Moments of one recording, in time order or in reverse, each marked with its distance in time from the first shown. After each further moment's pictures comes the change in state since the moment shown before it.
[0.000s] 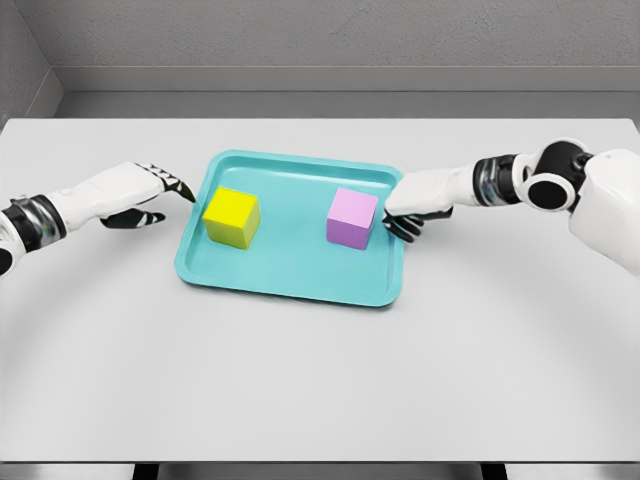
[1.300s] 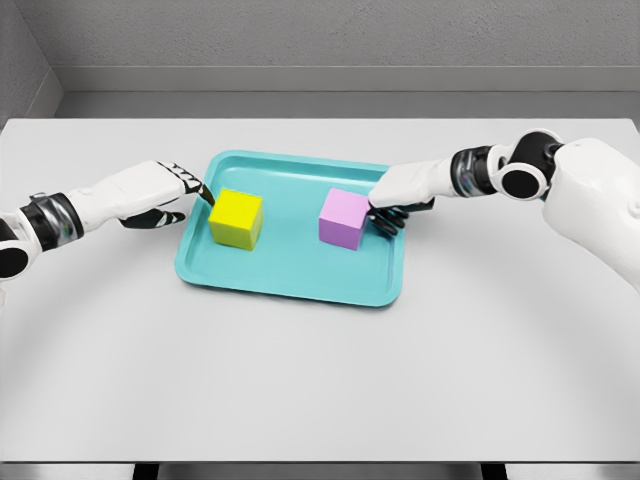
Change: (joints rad) left arm -0.006 -0.002 -0.047 -0.078 0.007 0.000 0.004; right arm -0.043 0.091 0.024 0.103 0.010 0.003 0.000
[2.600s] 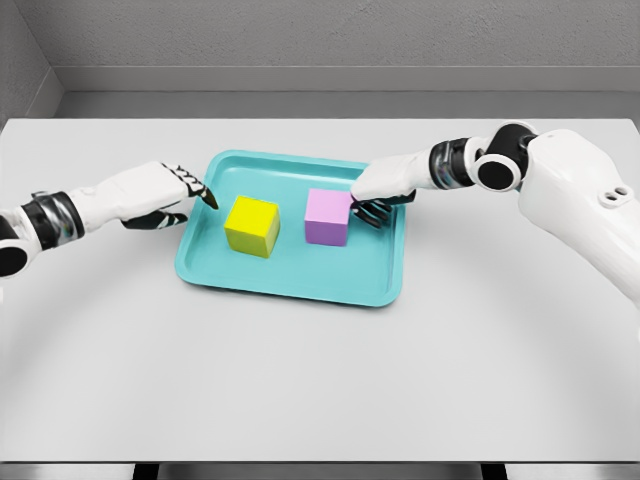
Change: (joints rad) left arm -0.012 0.031 -0.049 -0.036 0.011 0.000 0.004; right arm -0.032 0.084 0.002 0.081 0.022 0.000 0.000
